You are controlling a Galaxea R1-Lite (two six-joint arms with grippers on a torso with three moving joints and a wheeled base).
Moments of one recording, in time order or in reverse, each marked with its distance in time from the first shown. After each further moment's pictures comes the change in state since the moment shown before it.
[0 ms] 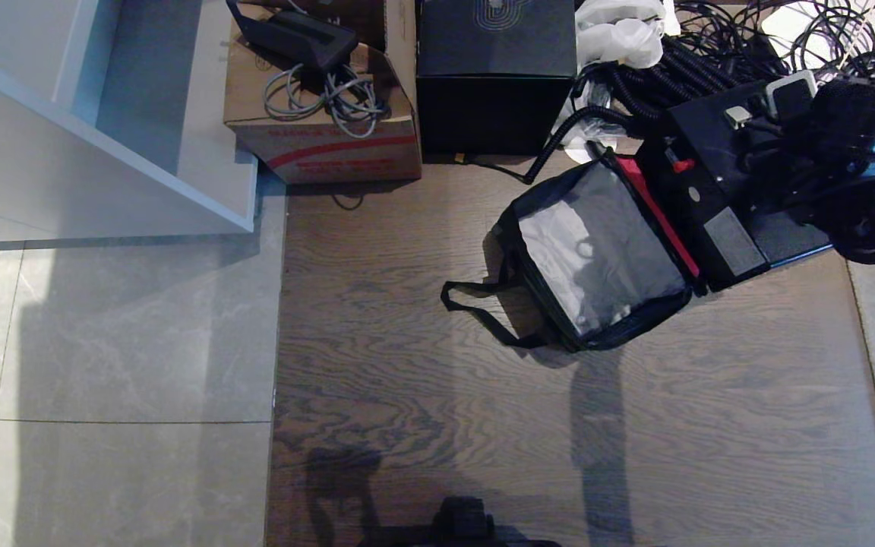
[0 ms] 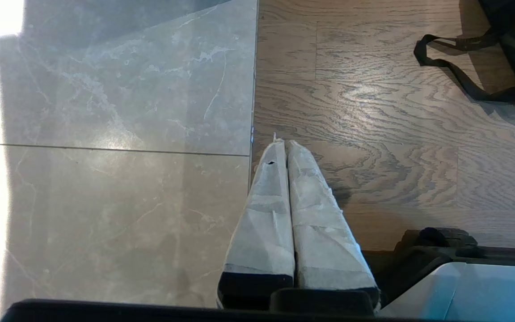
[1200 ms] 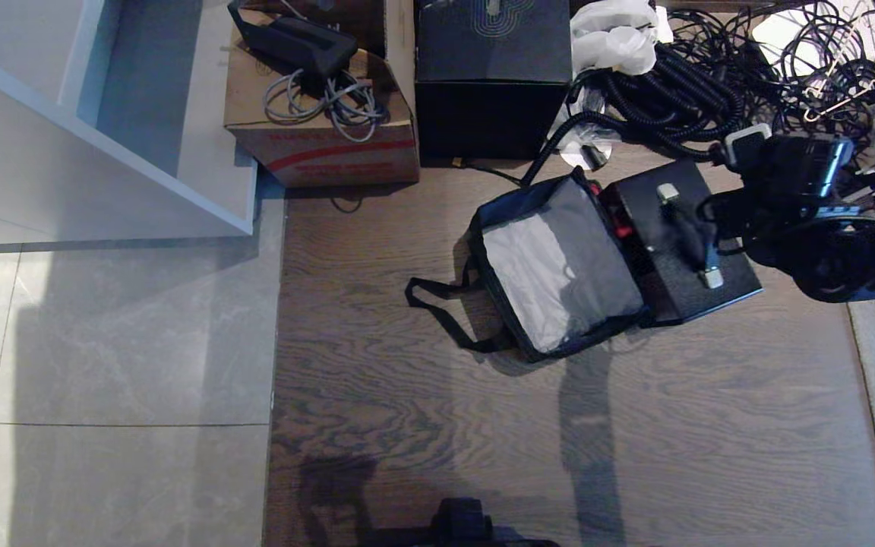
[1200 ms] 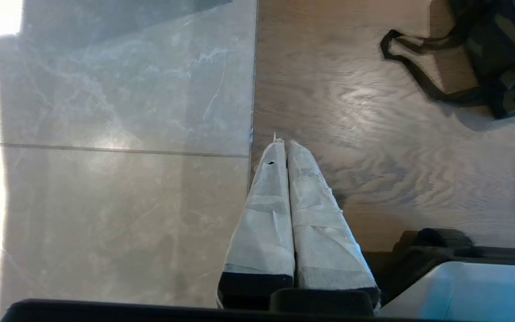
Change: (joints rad) left arm -0.001 0.000 0.000 -0.001 0.000 0.000; right arm 0.075 0.084 0.129 0.000 0.000 0.095
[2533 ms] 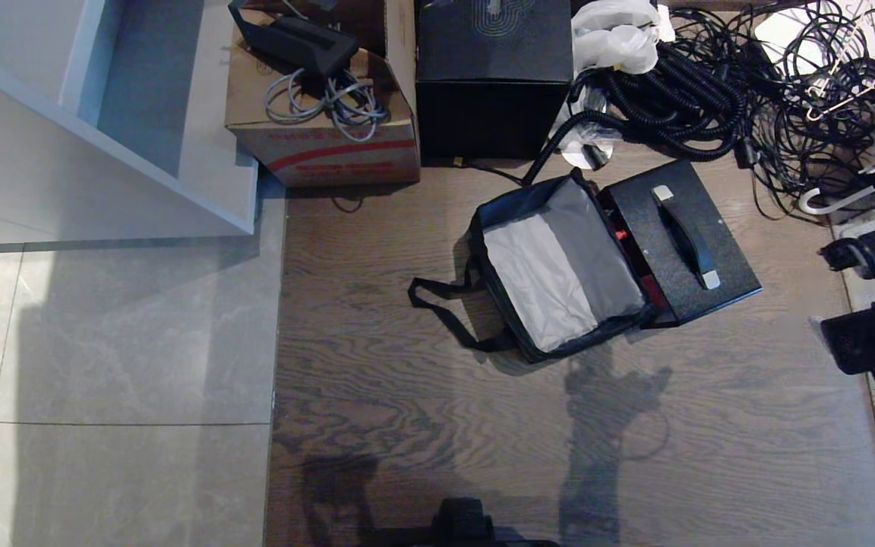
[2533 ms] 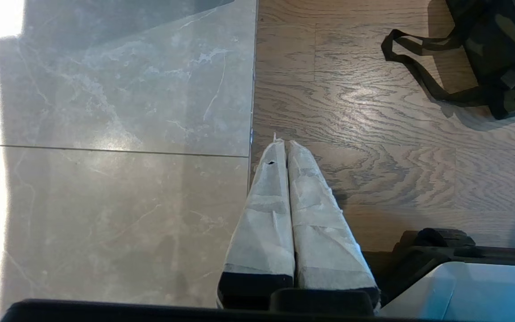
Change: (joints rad) left arm 0.001 0.000 0.000 0.001 0.000 0.000; right arm -0.018 -0.619 0.670 0.272 0.133 0.079
